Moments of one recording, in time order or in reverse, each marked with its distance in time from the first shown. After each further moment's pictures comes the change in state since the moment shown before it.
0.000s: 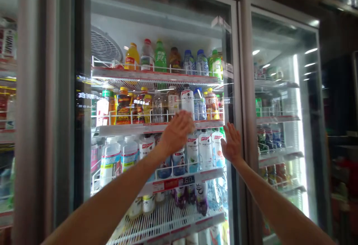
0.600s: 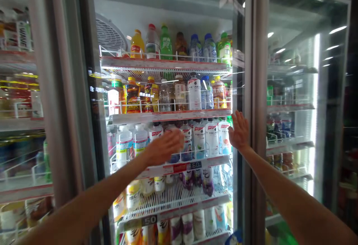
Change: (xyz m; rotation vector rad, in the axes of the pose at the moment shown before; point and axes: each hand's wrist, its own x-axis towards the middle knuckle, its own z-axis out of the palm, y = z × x) left_hand -0.103 -0.018 -0.031 -0.033 -0.196 0.297; right_hand -0.003 0.002 -0.002 -0.018 -0.113 0.077
